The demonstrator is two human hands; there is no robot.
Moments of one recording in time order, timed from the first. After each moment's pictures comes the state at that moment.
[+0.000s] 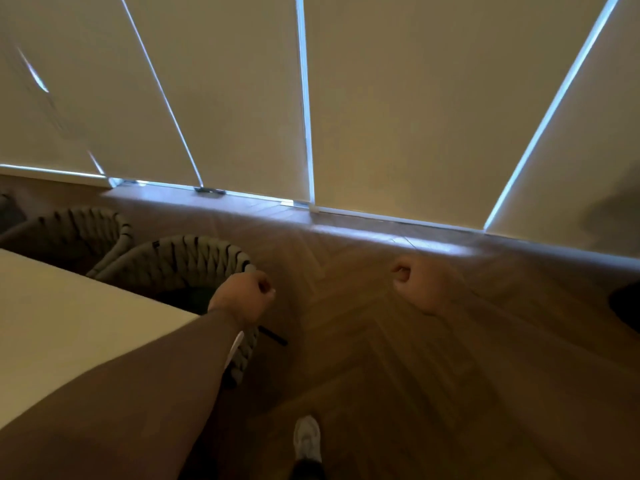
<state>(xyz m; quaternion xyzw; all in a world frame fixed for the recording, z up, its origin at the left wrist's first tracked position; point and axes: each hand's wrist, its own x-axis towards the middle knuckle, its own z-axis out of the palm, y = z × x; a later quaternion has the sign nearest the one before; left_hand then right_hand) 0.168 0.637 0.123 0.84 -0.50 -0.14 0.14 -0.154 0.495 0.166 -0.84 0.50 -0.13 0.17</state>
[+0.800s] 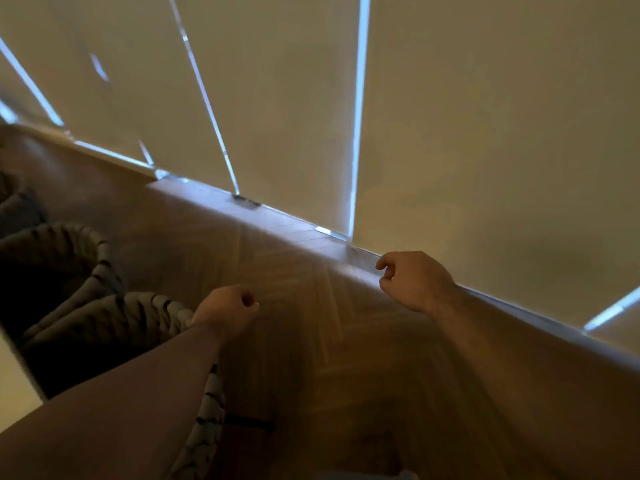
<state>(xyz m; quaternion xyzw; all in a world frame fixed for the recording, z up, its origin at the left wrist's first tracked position) 0.328 0.276 0.090 0.91 -0.34 -0.18 0.16 0.071 0.028 0.147 -0.90 0.38 -0.05 0.19</state>
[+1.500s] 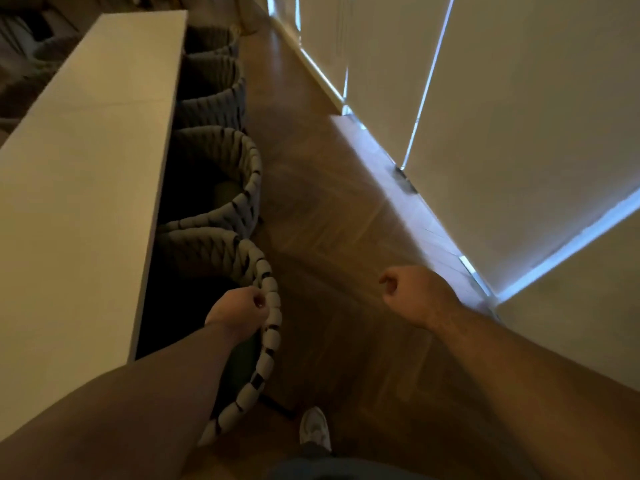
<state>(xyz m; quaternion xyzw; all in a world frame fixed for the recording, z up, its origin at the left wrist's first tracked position) 0.493 0.313 0.019 0.96 0.05 -0.19 0.21 0.455 -0.009 0.099 -0.98 0.02 0.13 0.16</state>
